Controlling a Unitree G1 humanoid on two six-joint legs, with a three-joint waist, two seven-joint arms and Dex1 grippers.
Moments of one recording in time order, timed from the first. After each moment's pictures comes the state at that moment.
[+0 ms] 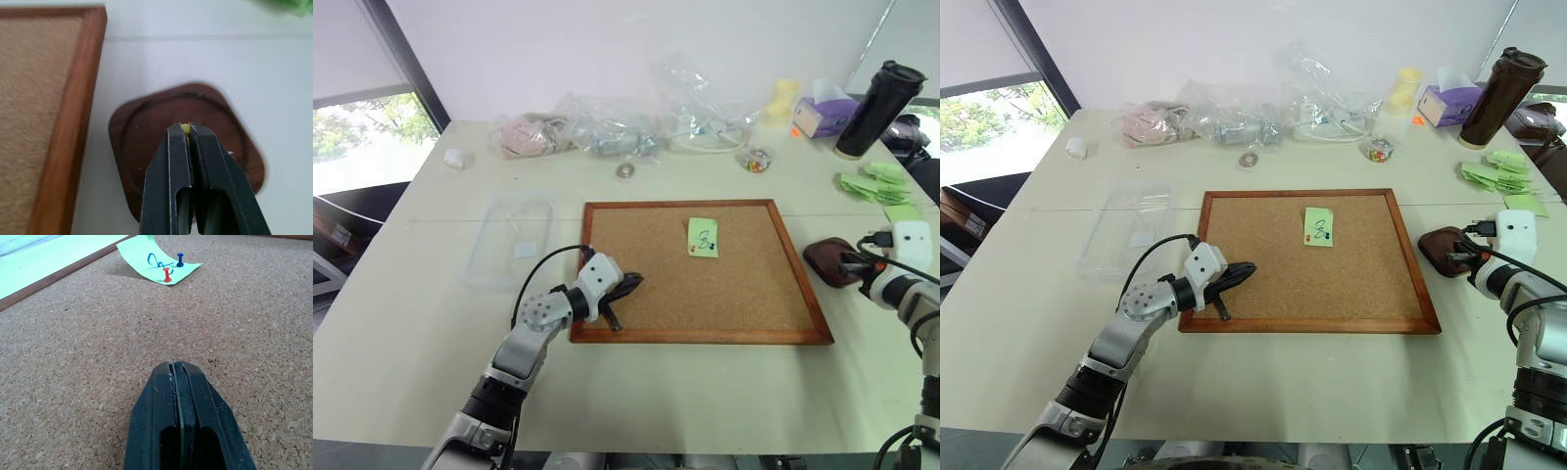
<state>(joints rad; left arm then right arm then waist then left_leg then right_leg) -0.26 0.27 -0.28 0.03 -0.08 0.14 -0.70 -0.23 -0.69 -0.49 0.08 0.28 0.78 0.47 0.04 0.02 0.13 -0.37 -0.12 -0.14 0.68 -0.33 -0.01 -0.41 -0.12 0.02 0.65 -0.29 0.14</state>
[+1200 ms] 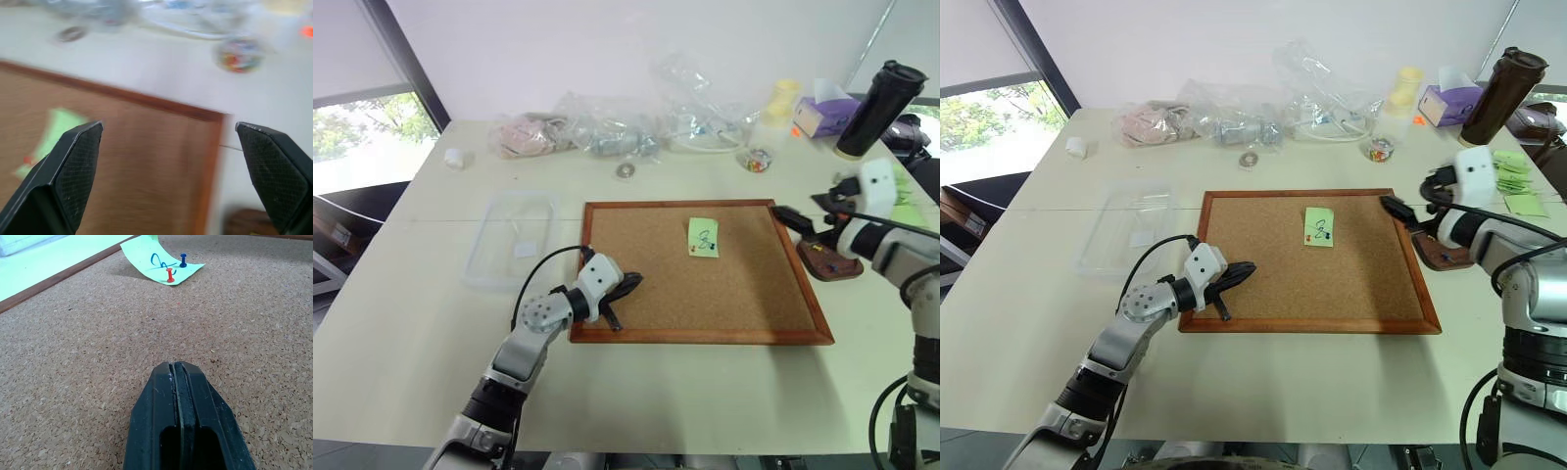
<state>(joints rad) -0.25 0.27 -0.28 0.02 -0.07 0.14 -0.68 -0.42 -0.75 -0.31 -0.18 0.48 0.93 0.56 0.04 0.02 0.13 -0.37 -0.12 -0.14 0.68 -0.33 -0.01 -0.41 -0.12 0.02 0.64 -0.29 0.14</state>
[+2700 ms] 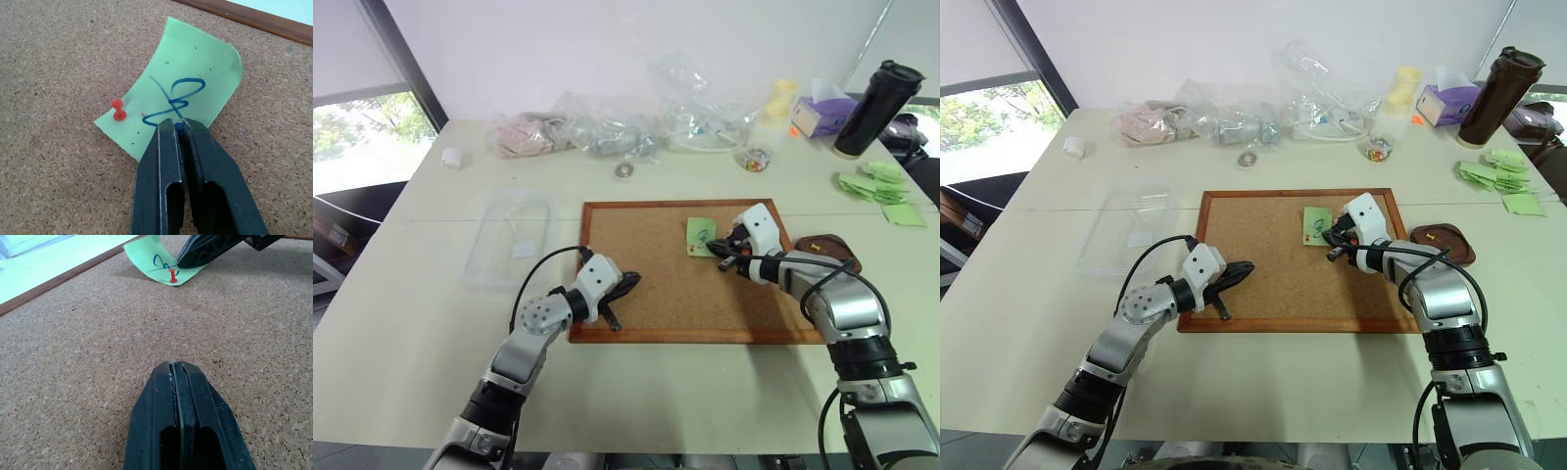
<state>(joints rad) -0.24 0.27 -0.28 0.00 -0.07 0.14 -0.66 -0.44 -0.58 0.03 0.06 0.28 0.64 0.62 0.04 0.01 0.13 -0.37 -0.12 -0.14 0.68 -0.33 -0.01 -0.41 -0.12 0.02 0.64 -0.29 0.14</state>
